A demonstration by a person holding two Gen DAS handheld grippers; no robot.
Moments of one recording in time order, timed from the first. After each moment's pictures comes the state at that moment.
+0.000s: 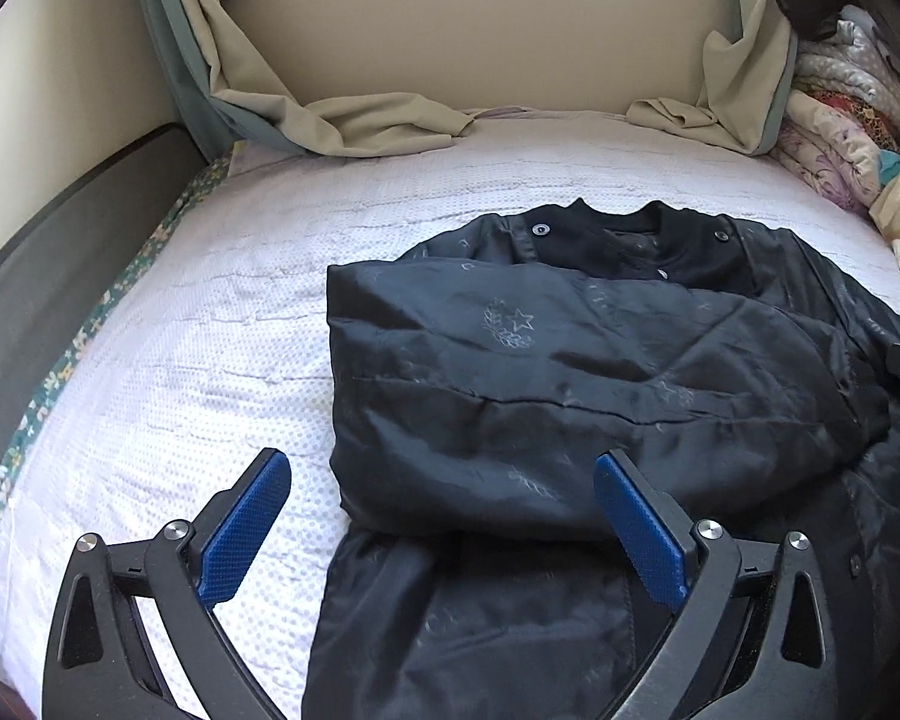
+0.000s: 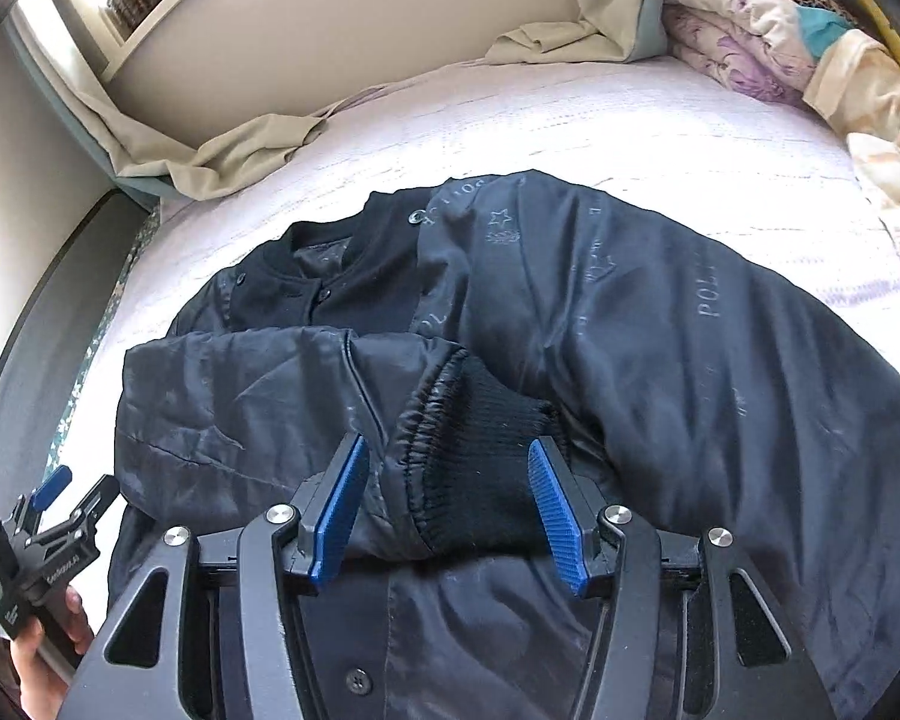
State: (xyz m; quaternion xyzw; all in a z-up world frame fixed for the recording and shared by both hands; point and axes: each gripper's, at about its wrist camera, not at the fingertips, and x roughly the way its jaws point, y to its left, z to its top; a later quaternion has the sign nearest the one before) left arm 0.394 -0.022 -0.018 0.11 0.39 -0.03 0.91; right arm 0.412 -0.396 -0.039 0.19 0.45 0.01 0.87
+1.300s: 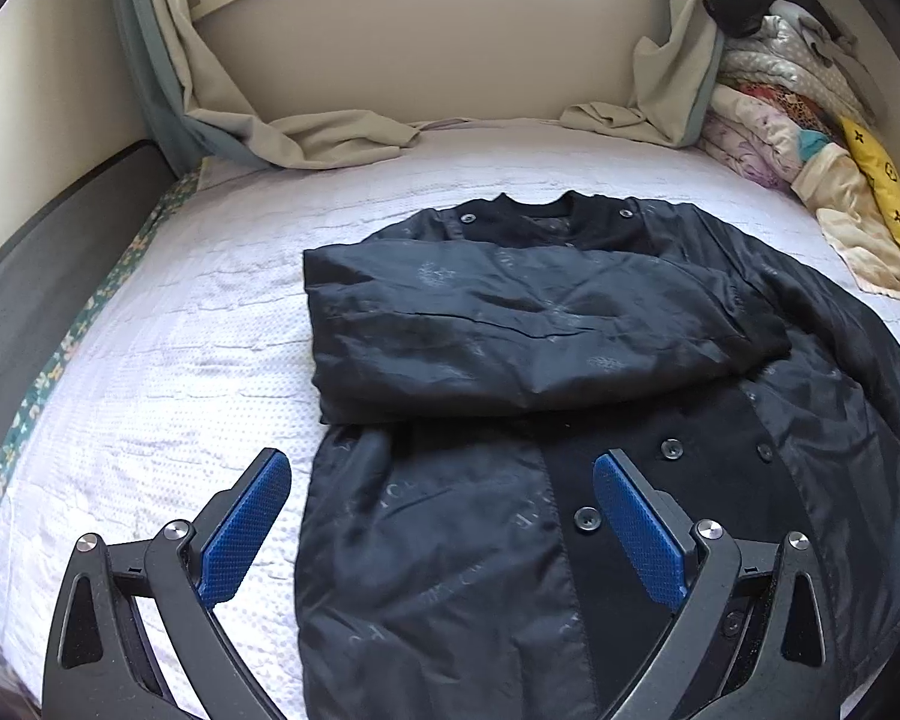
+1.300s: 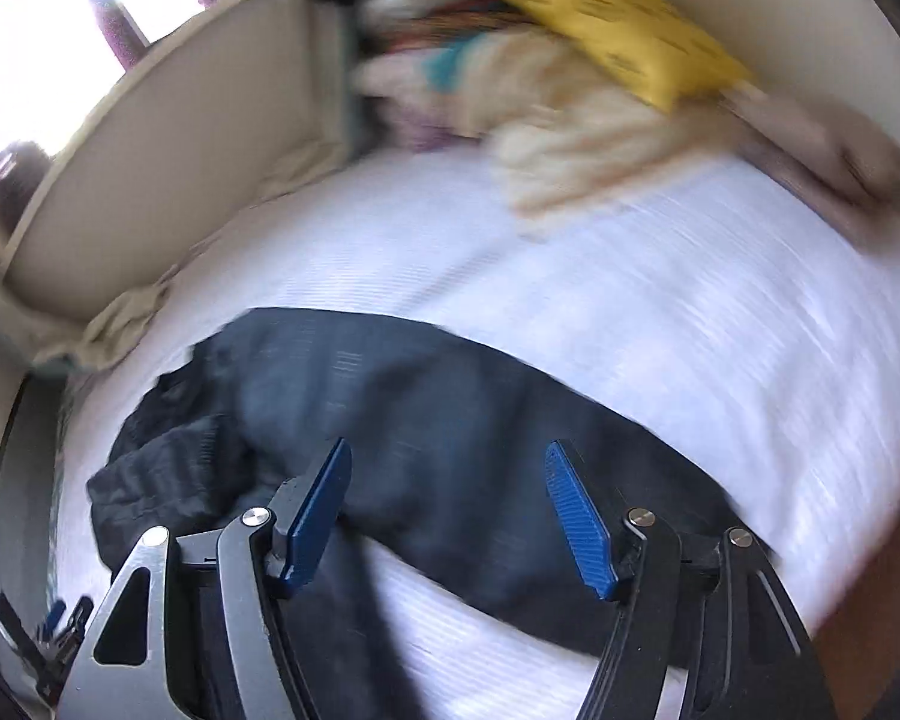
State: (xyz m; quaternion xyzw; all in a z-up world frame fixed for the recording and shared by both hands) left arm 0.303 -0.023 0.006 0.11 0.38 -0.09 0.91; right arm 0.163 -0.582 0.014 0.33 0.38 -0.23 0.83
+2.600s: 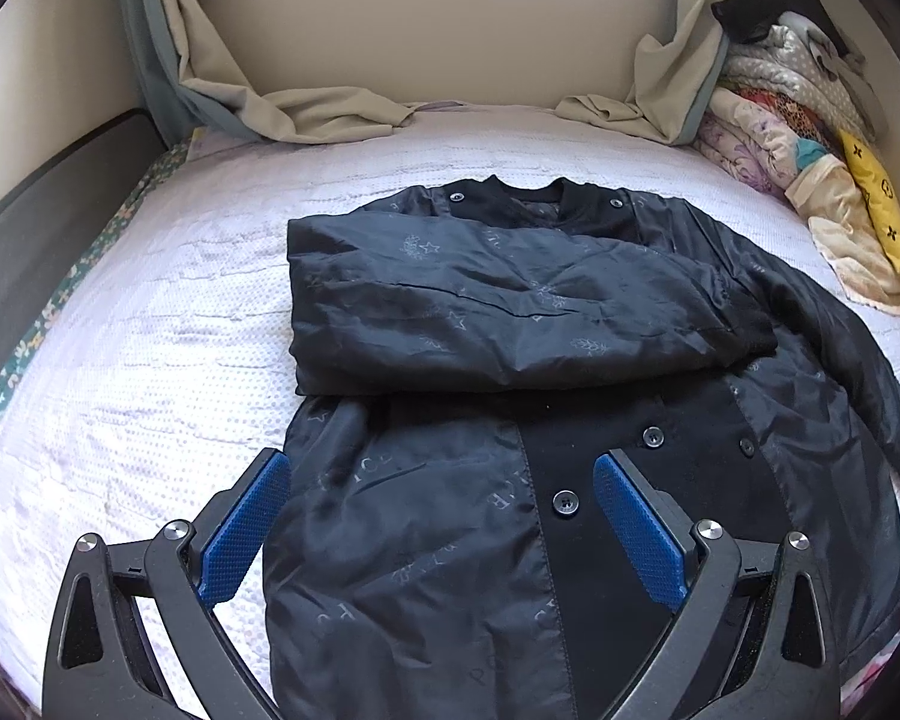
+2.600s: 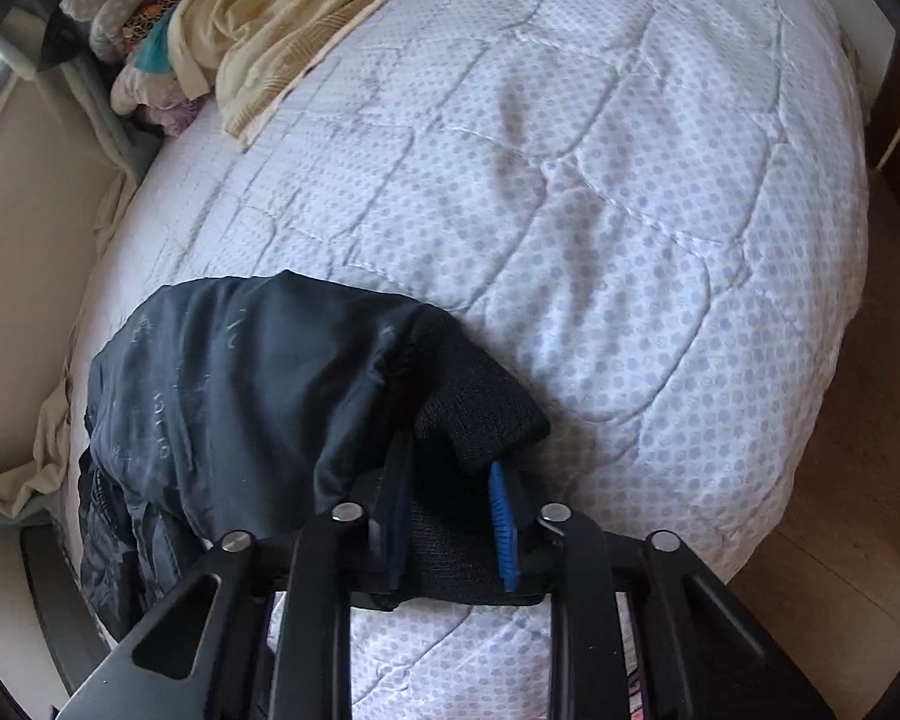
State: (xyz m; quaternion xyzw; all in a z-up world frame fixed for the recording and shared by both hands) left arm 0.302 -0.020 -0.001 0.08 0.41 -0.10 0.91; right arm 0.106 -0.633 -0.085 0.47 0.42 -0.29 0.72
